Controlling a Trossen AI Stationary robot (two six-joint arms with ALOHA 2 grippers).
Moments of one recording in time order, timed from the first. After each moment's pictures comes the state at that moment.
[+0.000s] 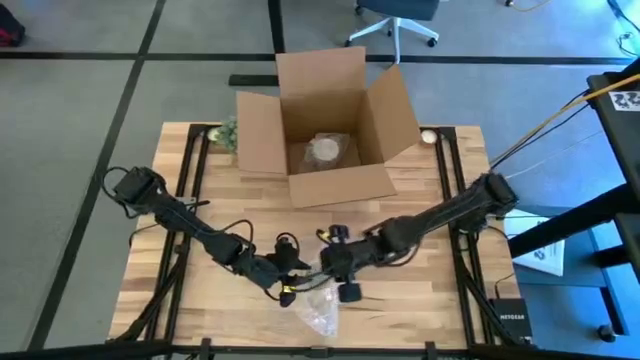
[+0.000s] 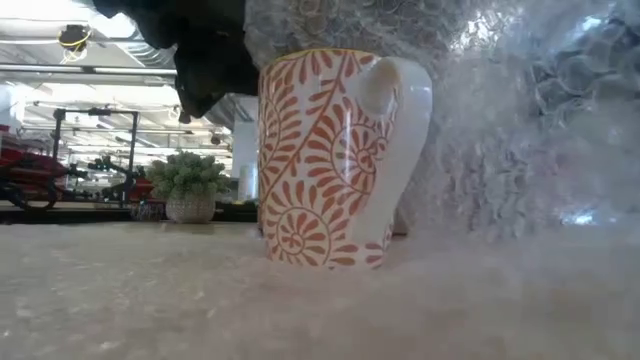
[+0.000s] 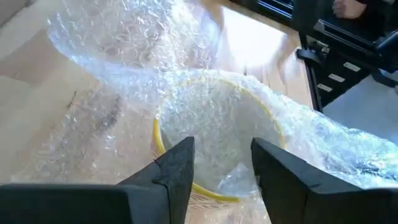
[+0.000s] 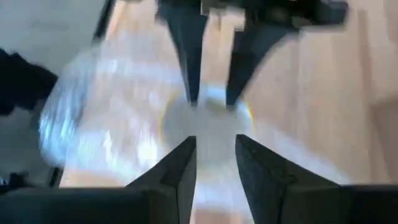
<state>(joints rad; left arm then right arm) -0.52 1.69 0.91 0.17 -0.44 -0.66 0.46 1.75 1.51 -0.76 0.14 0.27</state>
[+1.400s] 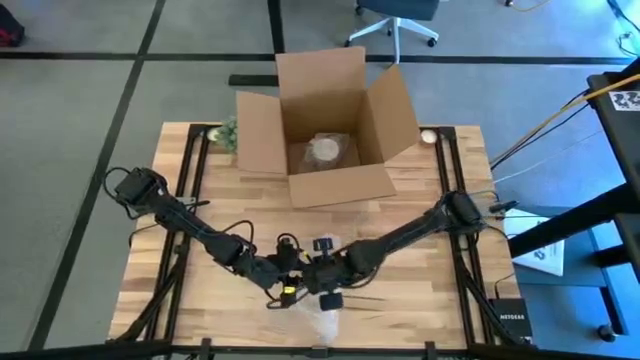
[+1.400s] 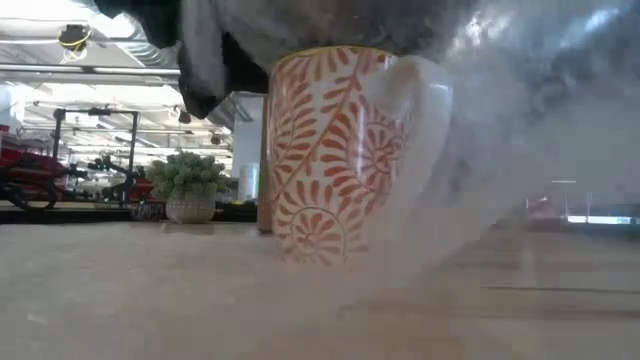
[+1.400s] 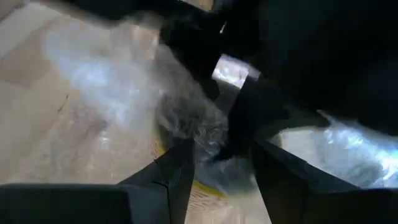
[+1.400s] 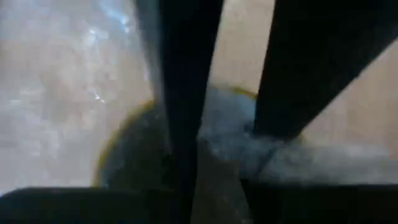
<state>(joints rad) -0.53 1.69 0.91 0.21 -0.44 -0.67 0.43 2.13 1.66 -0.69 0.14 0.22</state>
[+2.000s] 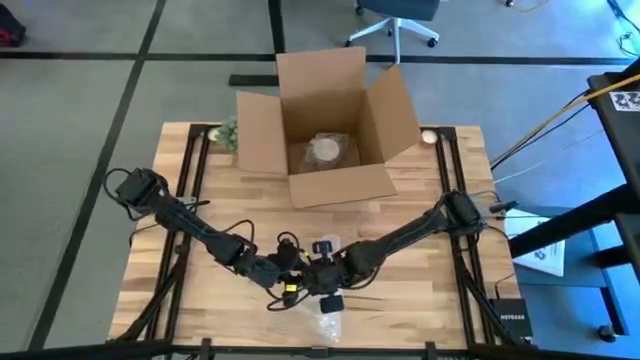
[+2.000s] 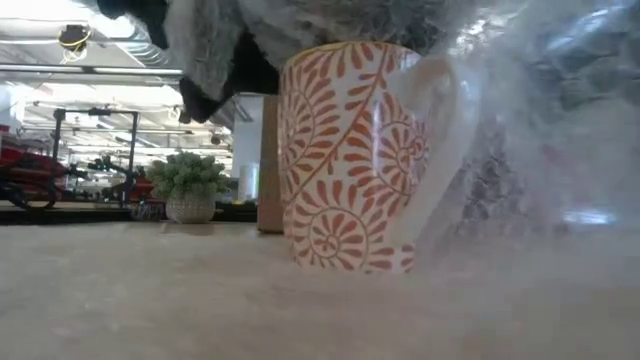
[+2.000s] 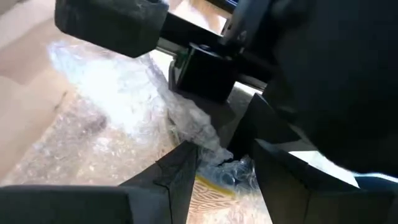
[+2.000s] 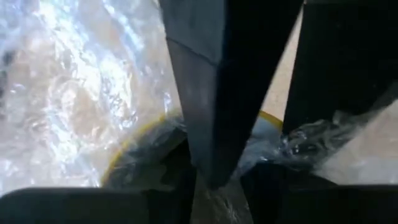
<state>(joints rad) -0.51 1.75 0.92 0.24 -0.43 -0.72 0.43 2.11 1.67 -0.67 0.12 0.21</state>
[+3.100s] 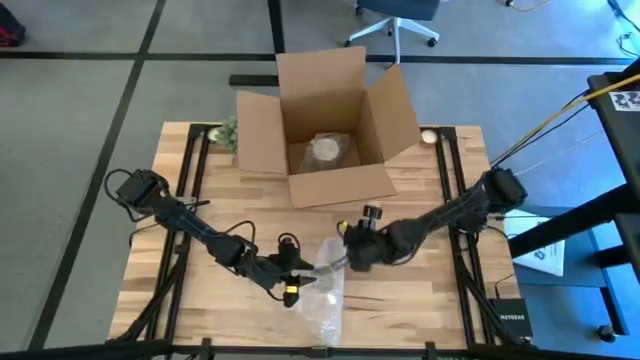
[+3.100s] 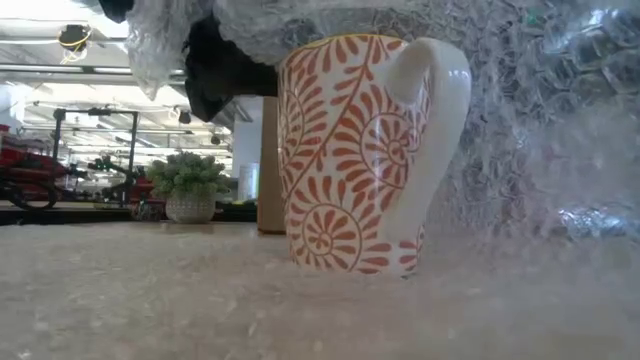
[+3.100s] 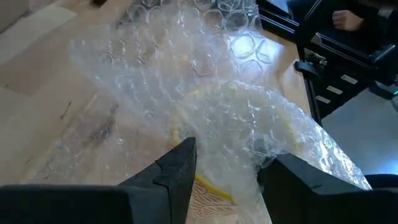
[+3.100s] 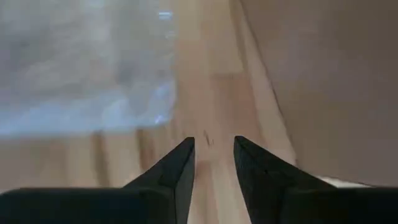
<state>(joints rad) -0.52 1.75 0.91 0.24 -0.46 -0.67 0.36 1.70 1.05 -0.58 0.52 0.45</state>
